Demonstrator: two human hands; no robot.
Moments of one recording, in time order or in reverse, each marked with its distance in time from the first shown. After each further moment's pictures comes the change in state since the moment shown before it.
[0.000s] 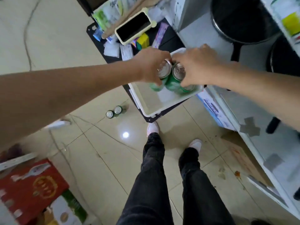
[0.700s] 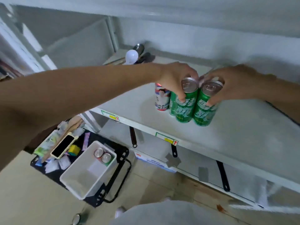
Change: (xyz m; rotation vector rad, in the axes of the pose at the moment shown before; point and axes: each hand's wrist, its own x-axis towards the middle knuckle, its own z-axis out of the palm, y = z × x) left_hand -0.051 0.494 -0.176 0.196 -0.047 0.792; right_hand -0.493 0.186 -0.162 0.371 0.334 0.804
